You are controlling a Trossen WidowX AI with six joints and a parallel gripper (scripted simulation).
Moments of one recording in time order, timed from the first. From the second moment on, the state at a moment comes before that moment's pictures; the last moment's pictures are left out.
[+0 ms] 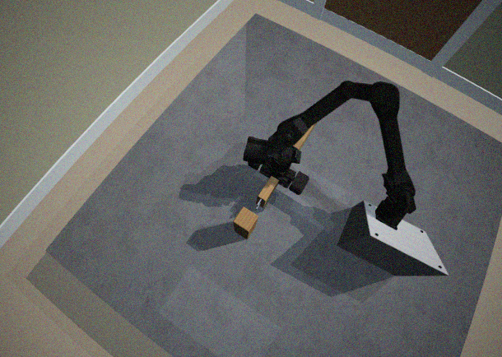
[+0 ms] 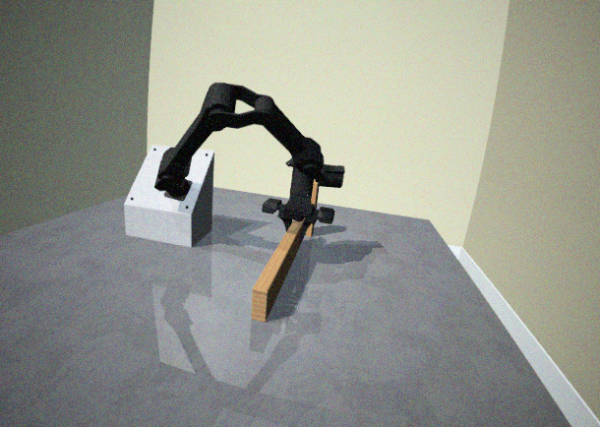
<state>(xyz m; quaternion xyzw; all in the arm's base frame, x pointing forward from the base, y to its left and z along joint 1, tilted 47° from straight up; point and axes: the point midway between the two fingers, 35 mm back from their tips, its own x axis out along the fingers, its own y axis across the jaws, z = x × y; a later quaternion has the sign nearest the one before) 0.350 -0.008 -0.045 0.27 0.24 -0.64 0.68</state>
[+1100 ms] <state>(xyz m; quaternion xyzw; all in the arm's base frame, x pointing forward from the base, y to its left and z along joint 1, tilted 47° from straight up) 0.351 -0.005 -0.047 0.28 0.24 -0.64 0.68</state>
